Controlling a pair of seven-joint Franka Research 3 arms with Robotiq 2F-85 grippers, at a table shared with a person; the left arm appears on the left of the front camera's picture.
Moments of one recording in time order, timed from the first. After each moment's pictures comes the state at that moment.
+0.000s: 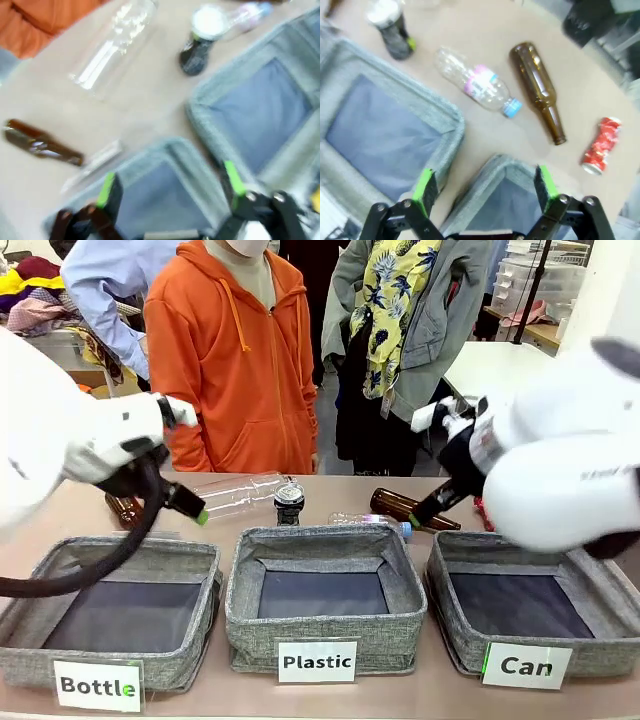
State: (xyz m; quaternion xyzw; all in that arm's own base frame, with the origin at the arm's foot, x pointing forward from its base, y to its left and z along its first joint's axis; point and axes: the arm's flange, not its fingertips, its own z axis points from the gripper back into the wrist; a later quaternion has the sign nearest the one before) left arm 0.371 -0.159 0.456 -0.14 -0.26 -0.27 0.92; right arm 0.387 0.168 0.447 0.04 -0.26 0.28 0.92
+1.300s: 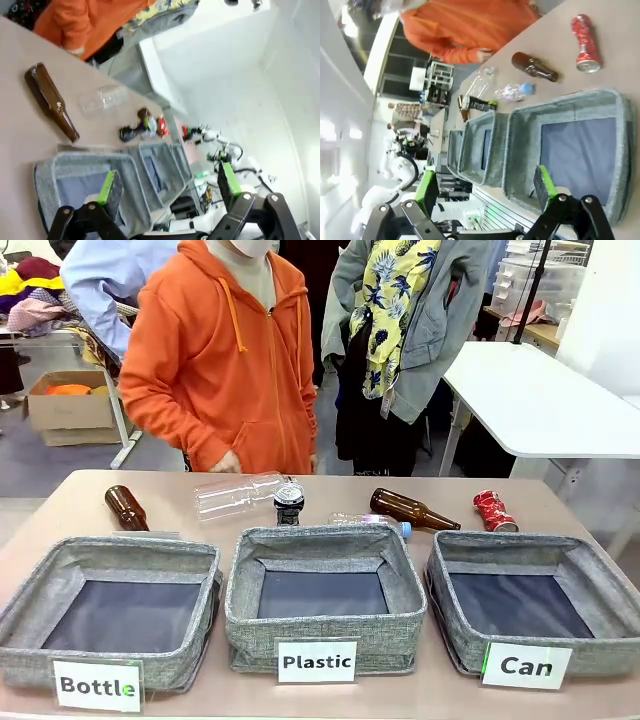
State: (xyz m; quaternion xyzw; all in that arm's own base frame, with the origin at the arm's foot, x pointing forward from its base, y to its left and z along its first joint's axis) left arm 0.323 0.183 0.421 -0.59 -0.34 0.08 0.73; right arm 0.302 -0.186 0.424 0.54 -0.24 -0.11 0.80
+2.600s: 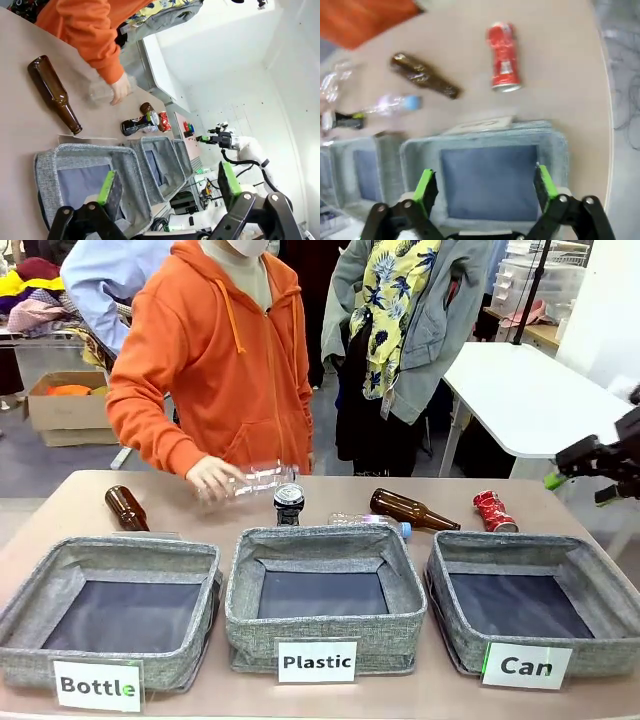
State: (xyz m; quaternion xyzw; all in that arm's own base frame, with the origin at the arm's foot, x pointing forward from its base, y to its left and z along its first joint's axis) left arm 0.315 0.186 0.417 -0.58 -0.31 0.07 0.74; right arm 0.411 -0.052 0.460 0.12 -0.19 -0.08 0.97
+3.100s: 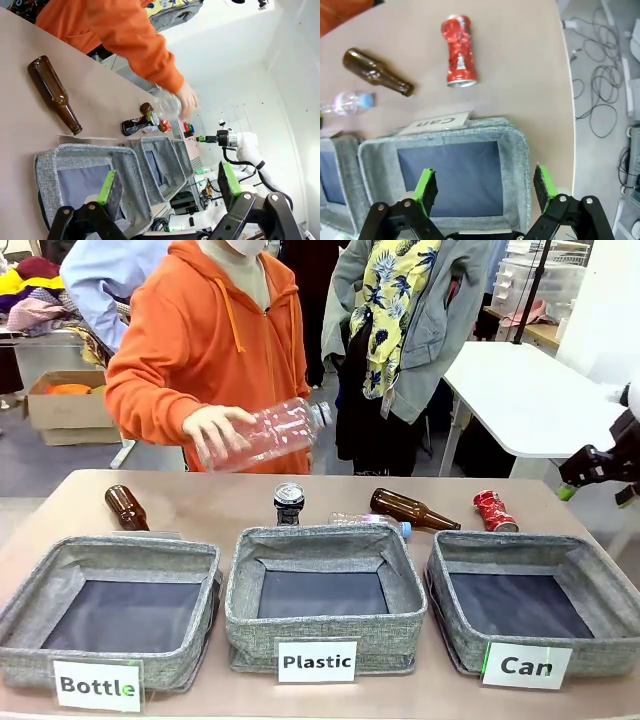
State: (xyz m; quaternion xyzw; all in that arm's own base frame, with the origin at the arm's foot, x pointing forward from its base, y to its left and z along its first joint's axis) left arm 0.314 0.187 0.417 -0.58 -0.32 0.07 0.74; right arm 0.419 -0.058 0.461 0.04 -0.16 -0.08 0.98
